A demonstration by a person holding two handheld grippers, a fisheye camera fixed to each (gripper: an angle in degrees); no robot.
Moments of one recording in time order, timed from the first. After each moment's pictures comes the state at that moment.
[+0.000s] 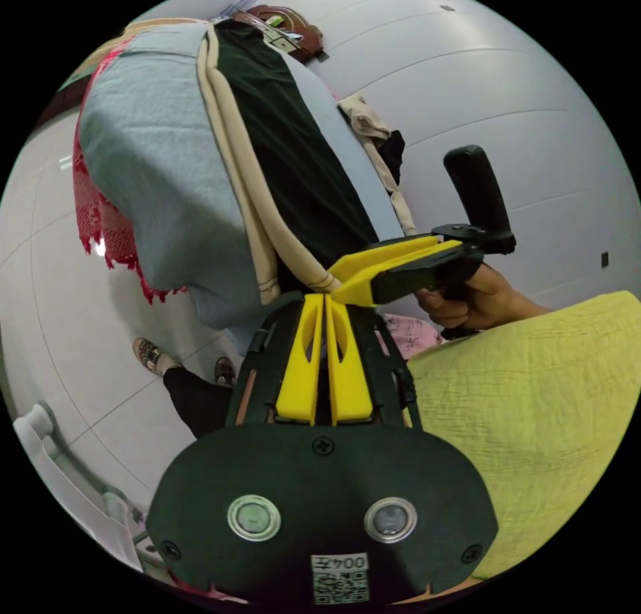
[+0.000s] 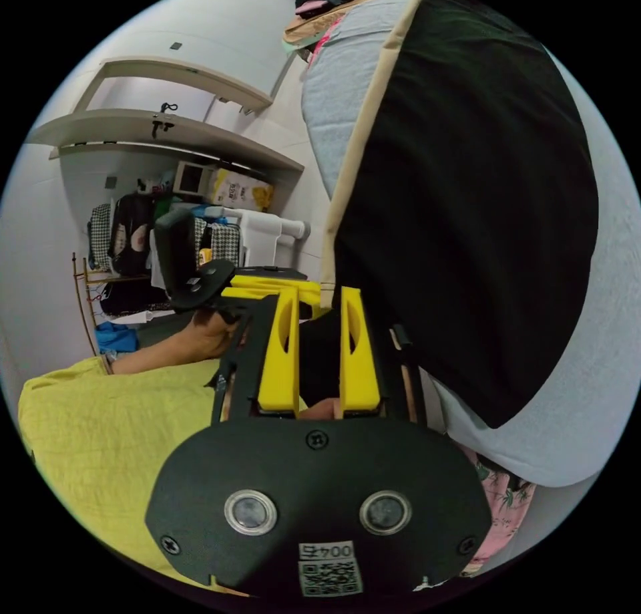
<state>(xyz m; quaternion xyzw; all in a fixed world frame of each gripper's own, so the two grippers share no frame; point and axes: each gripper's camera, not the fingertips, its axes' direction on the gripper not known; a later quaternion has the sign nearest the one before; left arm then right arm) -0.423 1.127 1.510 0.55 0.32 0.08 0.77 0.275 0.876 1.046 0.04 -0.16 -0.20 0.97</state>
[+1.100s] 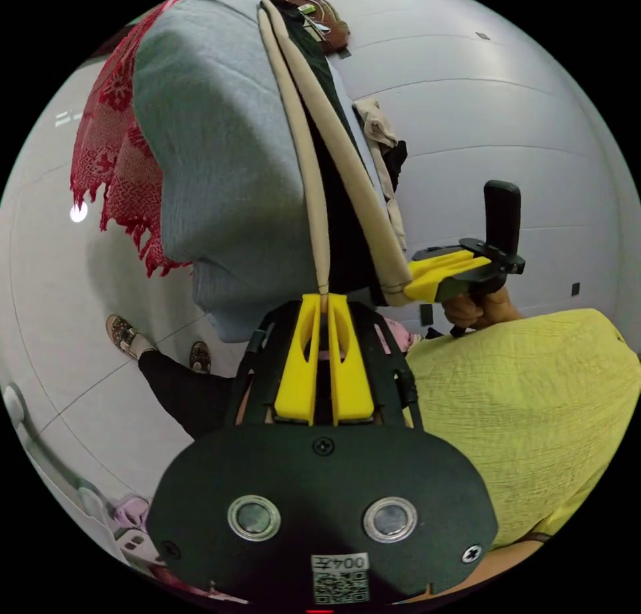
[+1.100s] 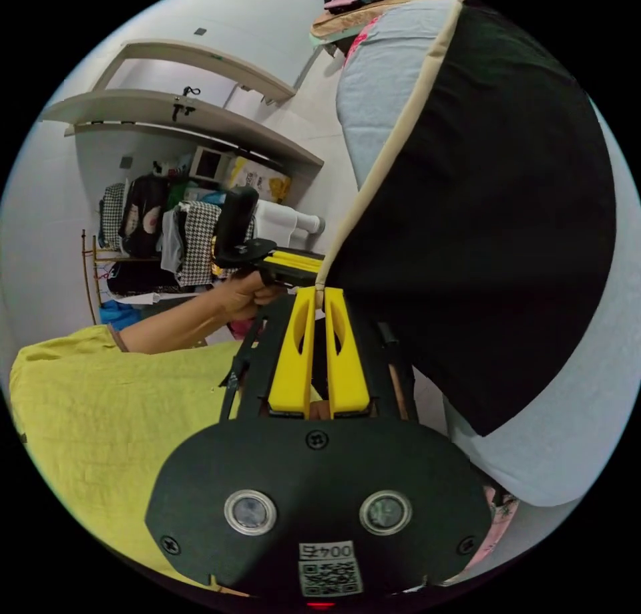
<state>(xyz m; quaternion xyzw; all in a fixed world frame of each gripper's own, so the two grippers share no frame) -0.460 1.067 1.530 0.51 0.41 0.09 0.75 0.218 0.880 1.055 0.03 -0.16 -0.24 0.96</state>
